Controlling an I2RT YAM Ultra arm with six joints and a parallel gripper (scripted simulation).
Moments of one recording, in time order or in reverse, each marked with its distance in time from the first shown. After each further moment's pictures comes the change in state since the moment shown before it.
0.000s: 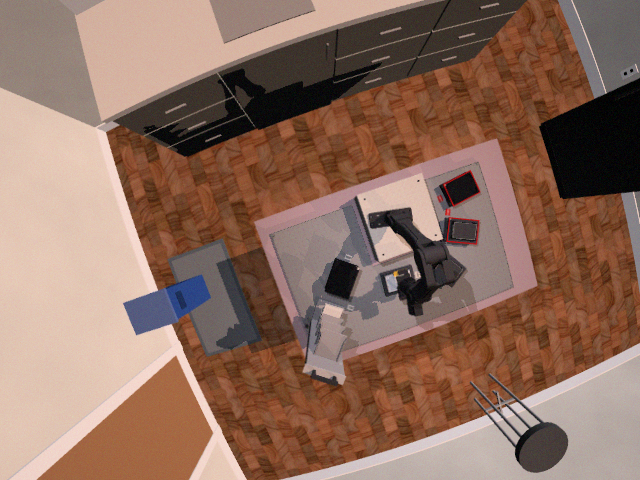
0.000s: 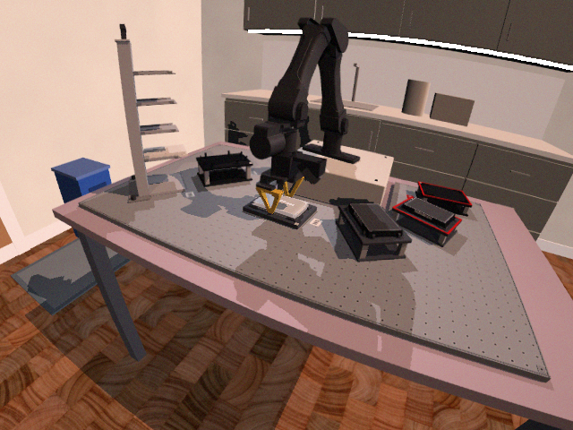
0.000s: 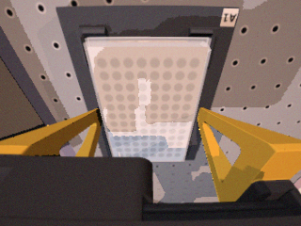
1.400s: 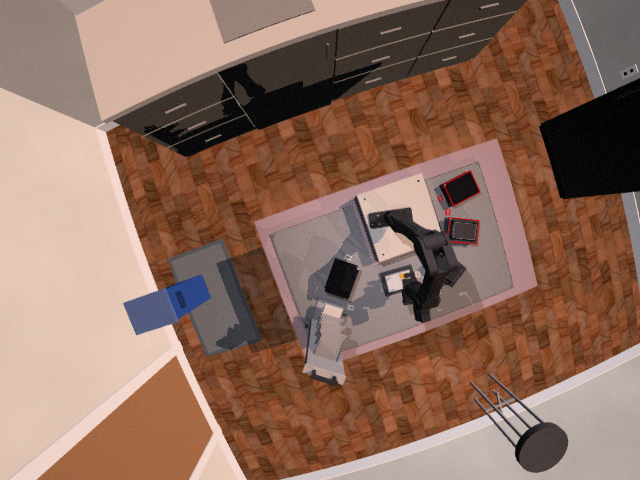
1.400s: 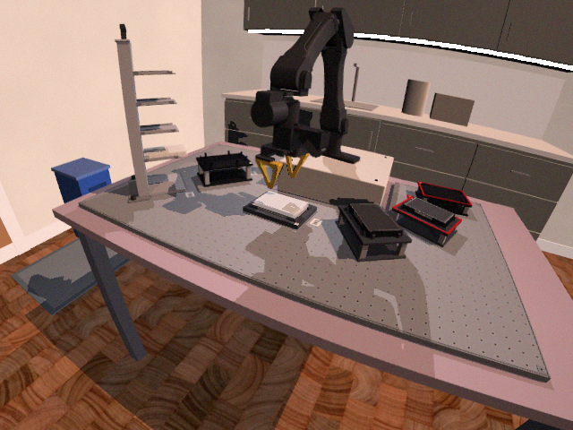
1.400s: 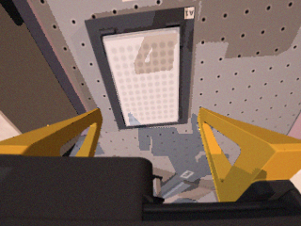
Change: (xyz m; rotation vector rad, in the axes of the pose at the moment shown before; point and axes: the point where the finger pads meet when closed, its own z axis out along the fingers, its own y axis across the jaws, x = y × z) arm -0.001 -0.002 -0.069 0.010 0.000 0.106
